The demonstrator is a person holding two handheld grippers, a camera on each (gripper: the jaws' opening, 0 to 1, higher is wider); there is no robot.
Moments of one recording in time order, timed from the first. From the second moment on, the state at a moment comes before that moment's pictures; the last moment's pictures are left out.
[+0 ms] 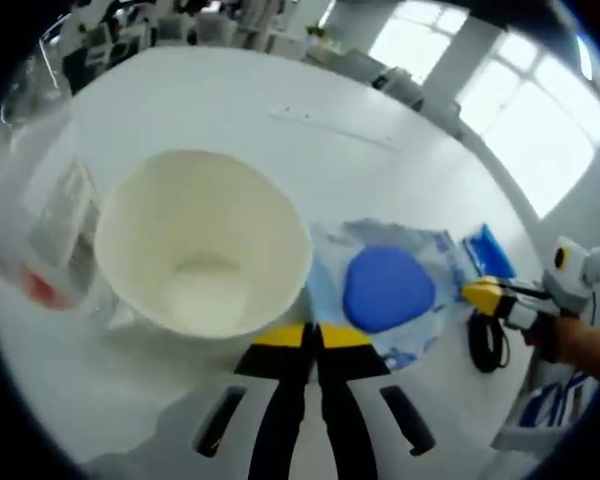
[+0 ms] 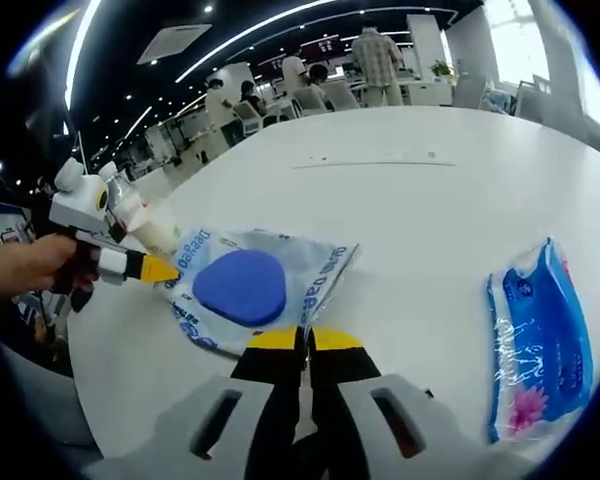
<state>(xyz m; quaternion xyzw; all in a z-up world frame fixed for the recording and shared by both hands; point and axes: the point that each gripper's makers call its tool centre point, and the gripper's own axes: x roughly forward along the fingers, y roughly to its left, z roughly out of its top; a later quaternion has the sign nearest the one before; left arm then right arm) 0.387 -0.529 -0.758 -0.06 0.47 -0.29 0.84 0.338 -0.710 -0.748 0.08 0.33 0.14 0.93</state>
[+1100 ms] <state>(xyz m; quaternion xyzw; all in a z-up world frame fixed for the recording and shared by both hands) 0.342 -0.519 -0.740 -0.02 0.41 -0.33 0.85 0.310 -0.732 -0.721 0.06 0.29 0.12 0.95</state>
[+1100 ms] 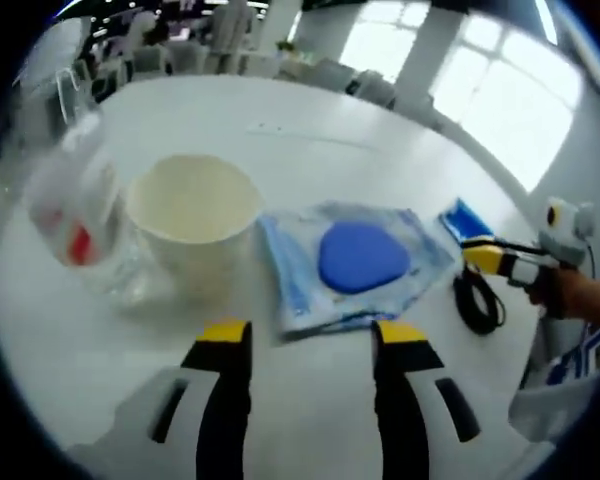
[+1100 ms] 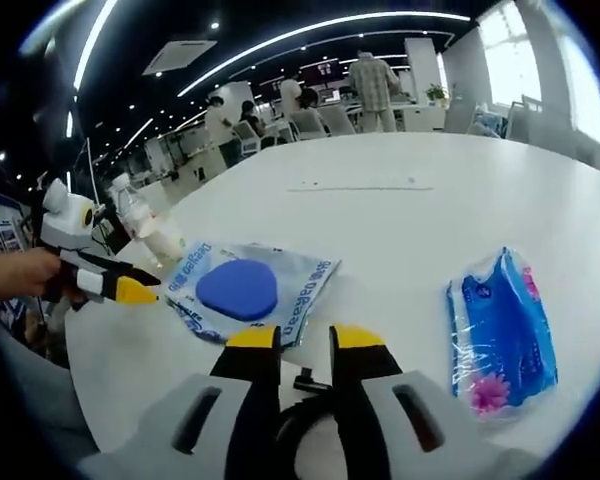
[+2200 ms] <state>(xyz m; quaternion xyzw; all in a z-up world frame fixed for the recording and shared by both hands) 0.262 -0.460 -0.628 0.01 0.25 -0.35 0.90 0.270 -0.774 -0.679 -0.03 0.29 0.12 0.95</state>
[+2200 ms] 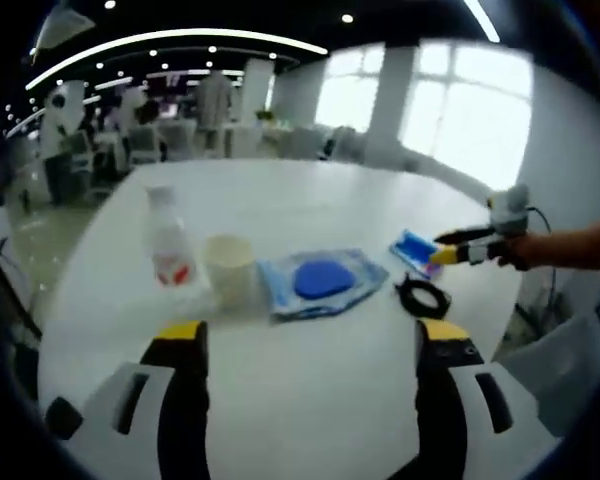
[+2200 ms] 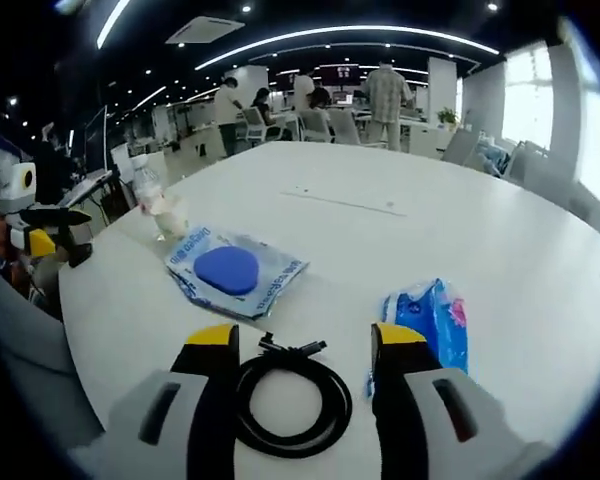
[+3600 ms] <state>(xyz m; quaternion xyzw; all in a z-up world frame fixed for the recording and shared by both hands) 0.179 -0.403 -0.613 0.04 0.23 -0.32 0.92 0.233 -0.731 -0.713 -0.03 0.26 0.12 0.96</state>
